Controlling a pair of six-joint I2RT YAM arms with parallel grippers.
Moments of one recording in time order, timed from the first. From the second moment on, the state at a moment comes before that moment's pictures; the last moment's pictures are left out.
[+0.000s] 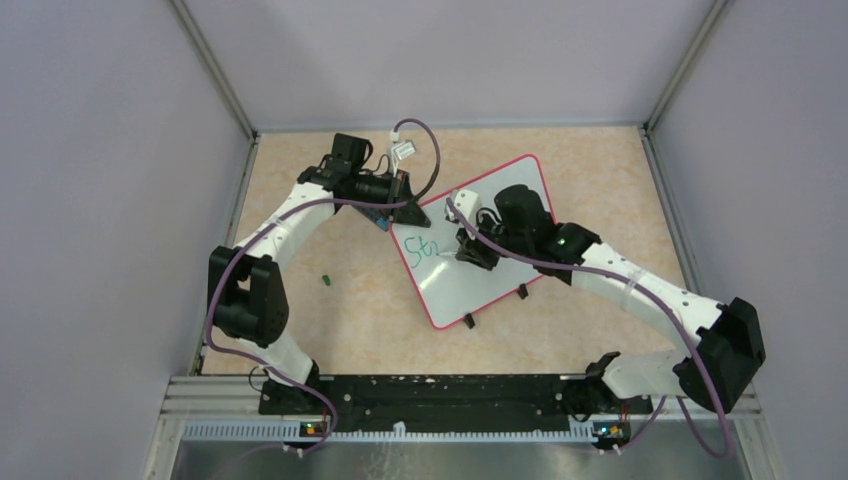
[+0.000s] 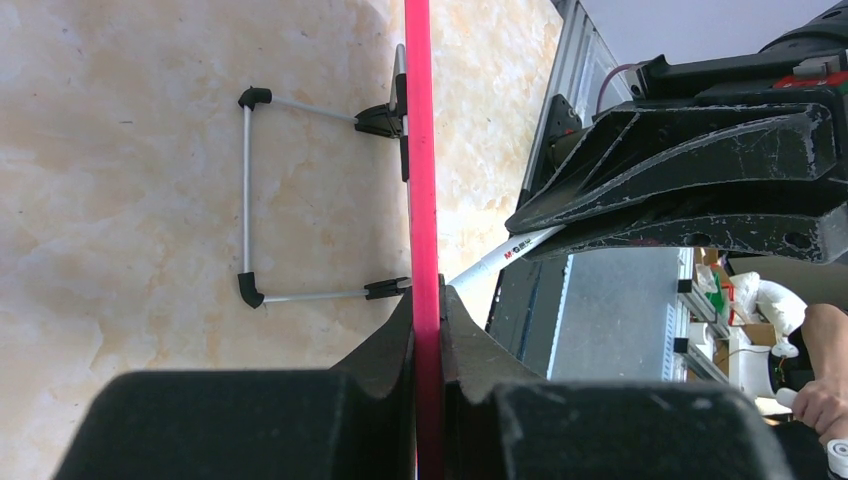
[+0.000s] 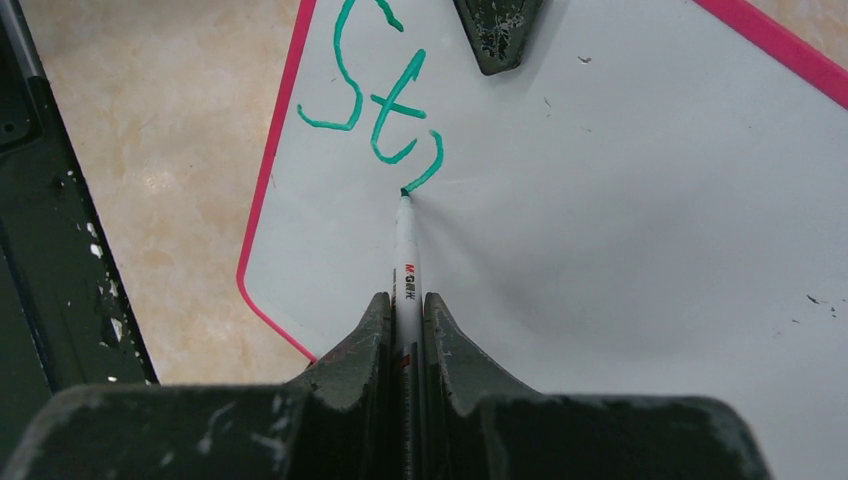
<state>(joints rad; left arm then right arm) -0.31 1.66 1.37 -0.54 1.08 -0.02 0.76 1.28 1.05 -0.39 -0.29 -0.28</state>
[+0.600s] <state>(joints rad) -0.31 1.66 1.37 -0.55 1.08 -0.03 0.75 1.29 1.11 -0.39 -0.26 -0.28</state>
